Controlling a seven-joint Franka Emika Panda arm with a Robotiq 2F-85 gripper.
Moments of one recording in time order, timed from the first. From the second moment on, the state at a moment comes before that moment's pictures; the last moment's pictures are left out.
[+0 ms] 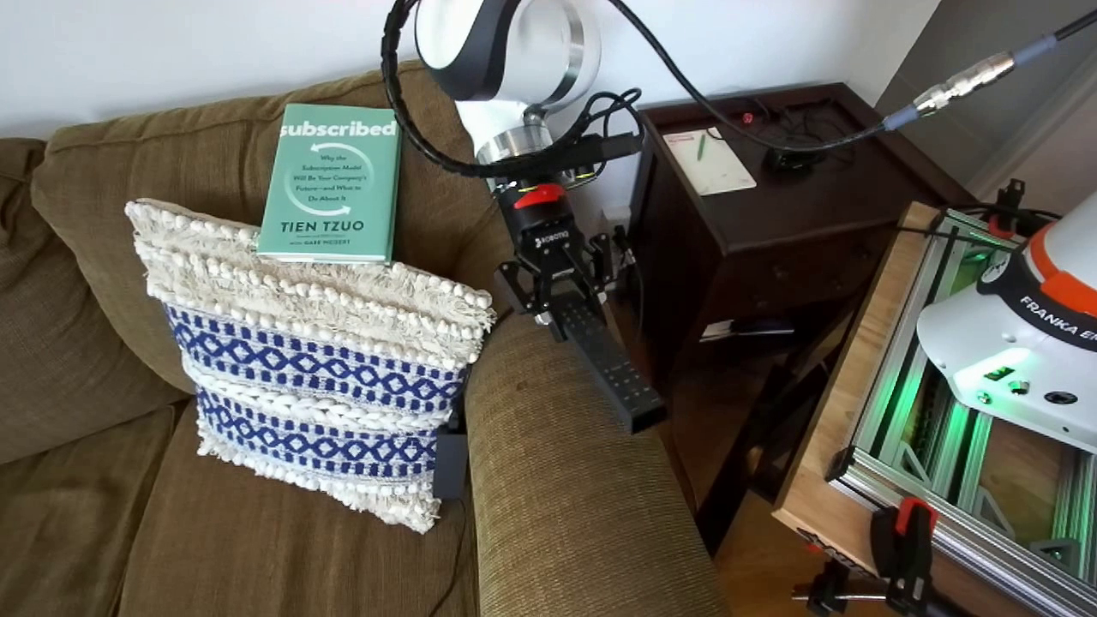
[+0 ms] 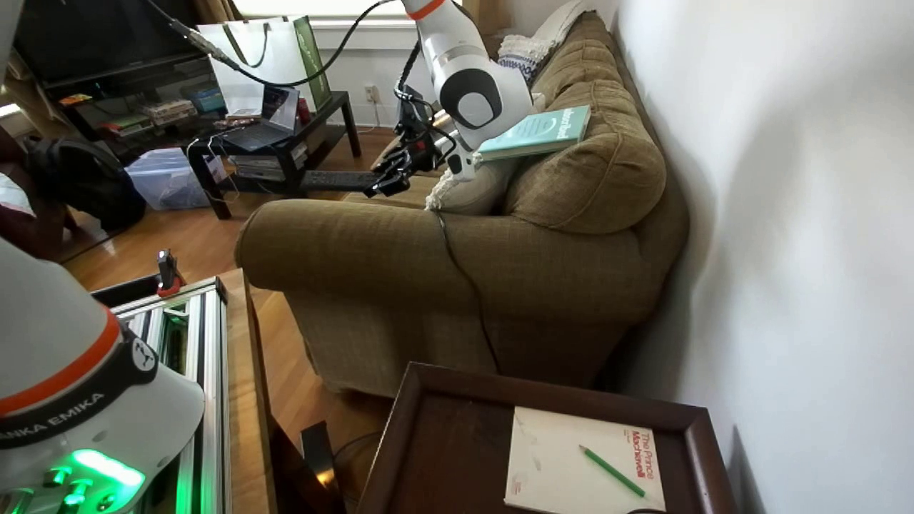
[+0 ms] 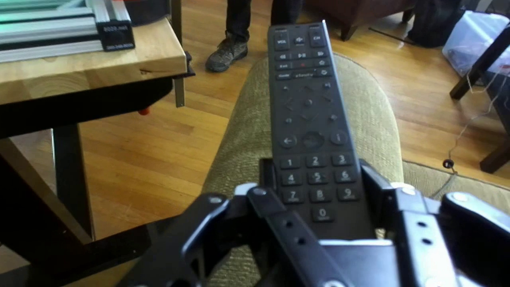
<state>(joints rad) 0.20 0.70 0.15 -1.78 0.60 1.67 0.38</state>
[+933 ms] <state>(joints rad) 0.26 0.78 0.13 -1.78 0.61 1.94 0.63</state>
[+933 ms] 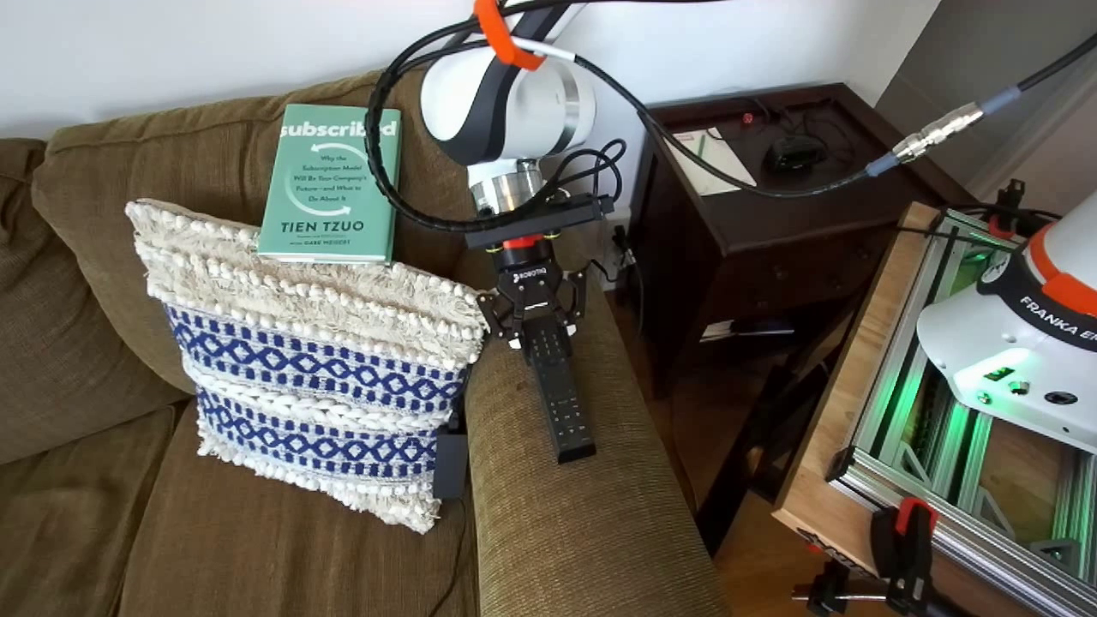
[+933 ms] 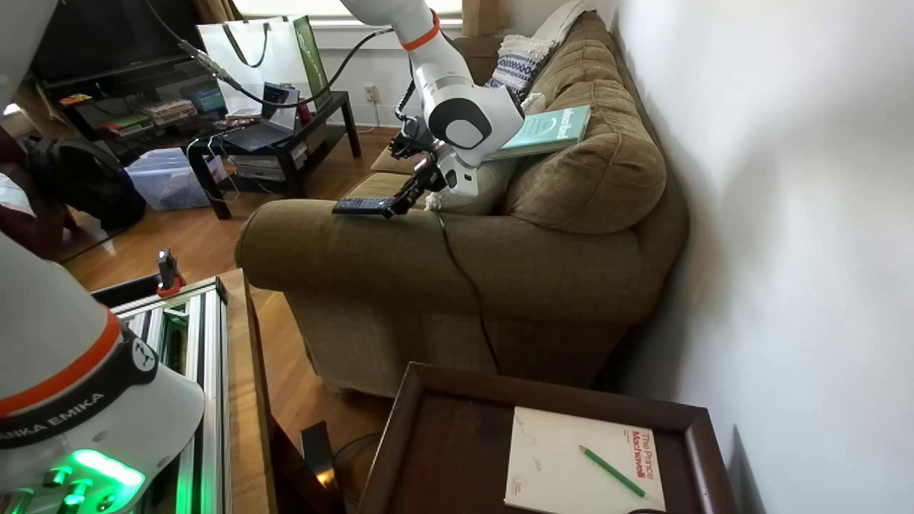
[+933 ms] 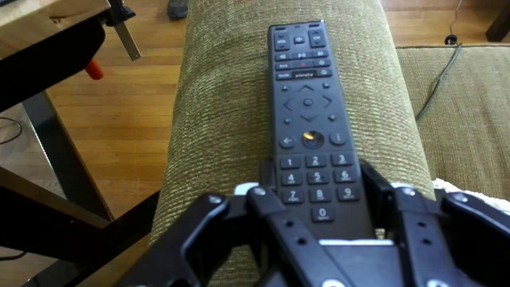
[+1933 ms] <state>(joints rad) 0.27 0.81 0.13 -1.75 0.60 1.94 0.70</state>
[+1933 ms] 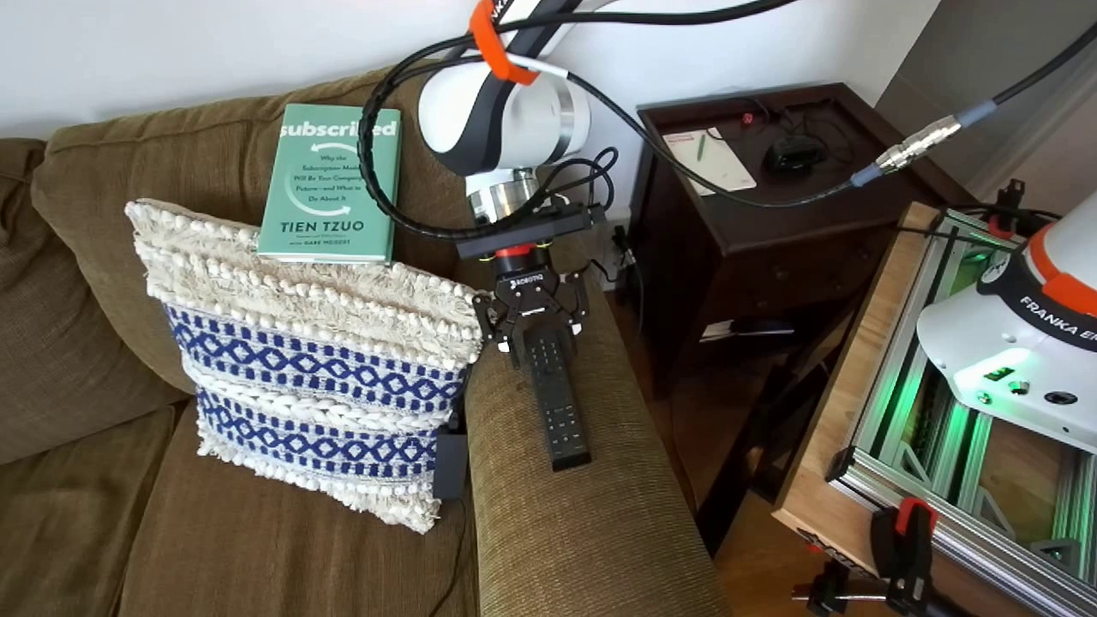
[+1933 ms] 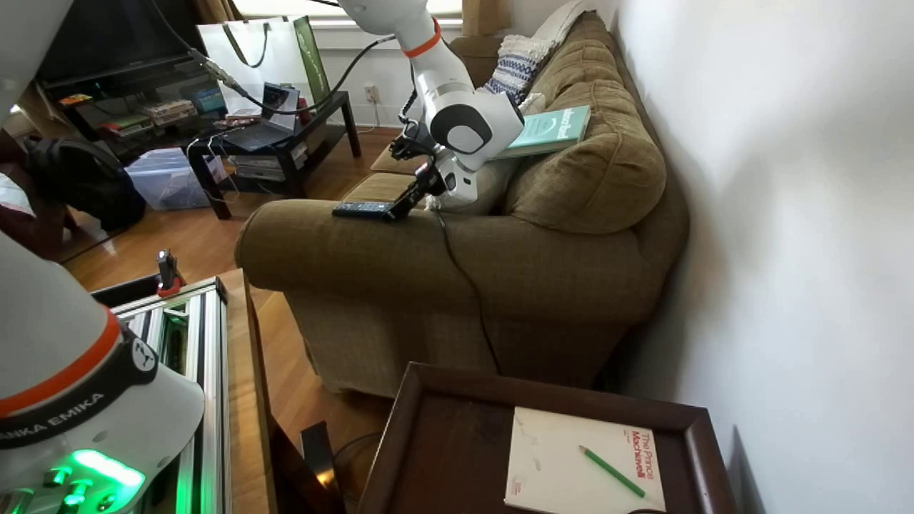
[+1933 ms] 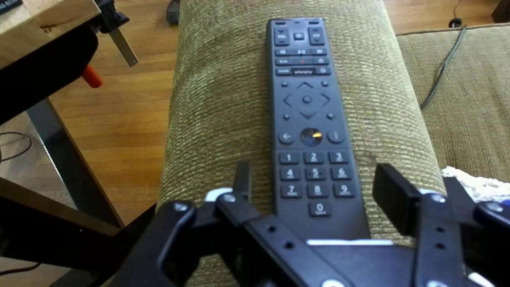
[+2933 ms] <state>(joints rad) 0.26 0.42 0.08 -1.95 0.32 1.98 0.64</state>
